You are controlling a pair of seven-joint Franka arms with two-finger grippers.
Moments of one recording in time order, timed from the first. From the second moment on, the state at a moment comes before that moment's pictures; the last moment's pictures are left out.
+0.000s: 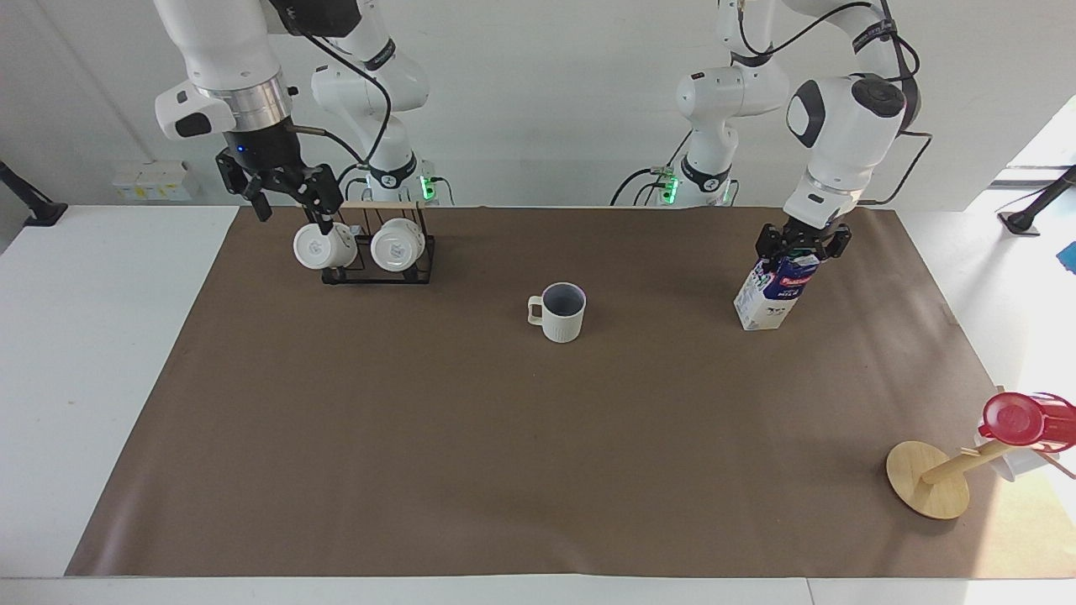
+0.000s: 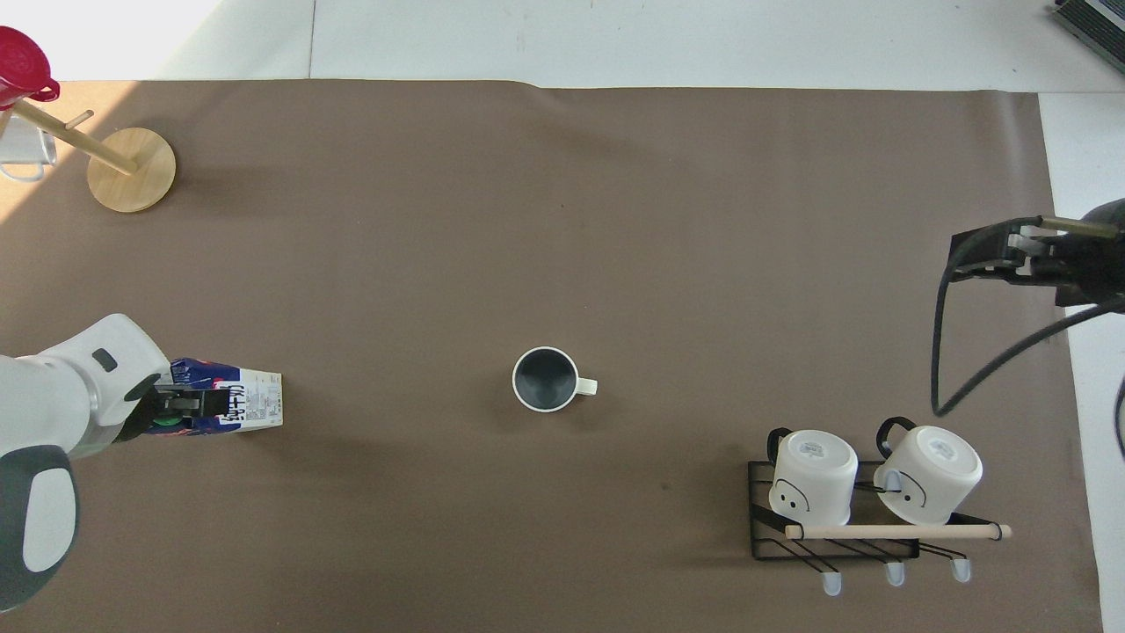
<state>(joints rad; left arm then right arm) 0.09 -0.31 -0.13 -2.40 -0.03 2.17 0.07 0.07 -0.04 -0.01 -1.54 -0.07 1.56 0.30</state>
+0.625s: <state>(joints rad) 0.09 -0.32 -0.13 -2.31 -0.03 2.07 0.07 0.05 -0.04 -0.01 -1.48 -0.06 1.42 0.24</state>
